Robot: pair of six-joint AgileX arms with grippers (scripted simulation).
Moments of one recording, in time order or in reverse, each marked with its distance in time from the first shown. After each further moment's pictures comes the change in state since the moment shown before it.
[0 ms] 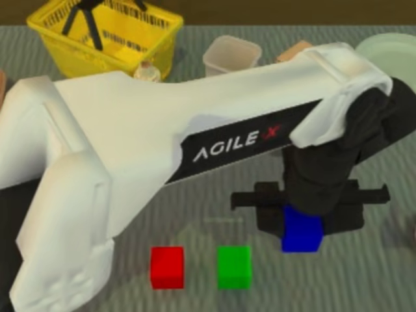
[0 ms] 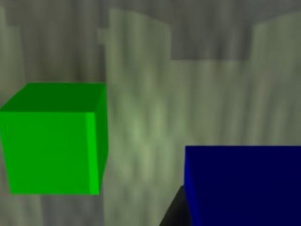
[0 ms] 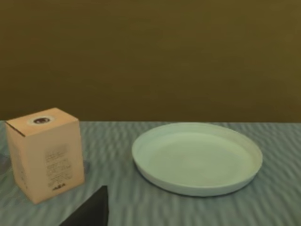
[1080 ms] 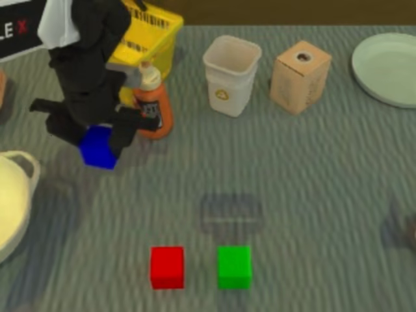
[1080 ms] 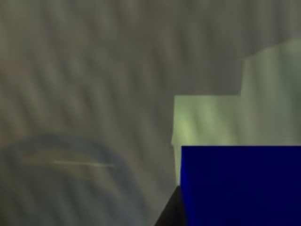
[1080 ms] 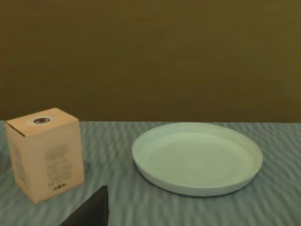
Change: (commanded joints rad) left arm 0.715 -0.191 -0.390 0.197 0.005 0.958; right arm 0.000 0.000 0.000 0.000 0.000 0.000
